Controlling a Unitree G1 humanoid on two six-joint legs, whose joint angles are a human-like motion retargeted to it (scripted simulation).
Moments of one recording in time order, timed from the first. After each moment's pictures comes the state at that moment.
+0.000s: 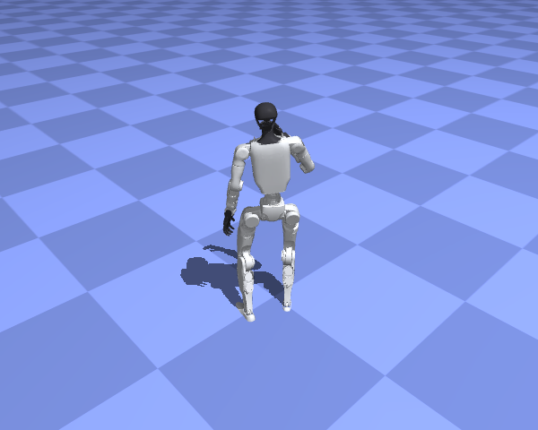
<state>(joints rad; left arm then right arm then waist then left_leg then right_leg) 0.14 0.32 -0.24 1.12 0.21 0.04 0.07 -0.30 -0.41 0.31 -0.64 0.40 -0.10 0.20 -0.03 -0.11 0.11 0.10 0.19 0.29 0.50 -0.53 0.02 0.01 -0.07 -0.22 0.52 -0.51 0.00</state>
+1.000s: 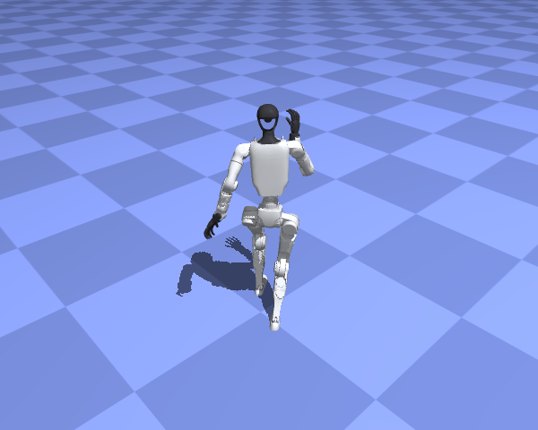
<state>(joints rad) 0.51 0.41 -0.11 0.91 0.28 -0.05 0.37 -0.49 -0.44 0.07 -0.52 -0.49 -0.14 -0.67 0.19 -0.06 0.08 -0.66 -0.06 0.07 0.91 -0.54 0.10 -0.08 0.15 0.10 0.71 -0.69 -0.04</state>
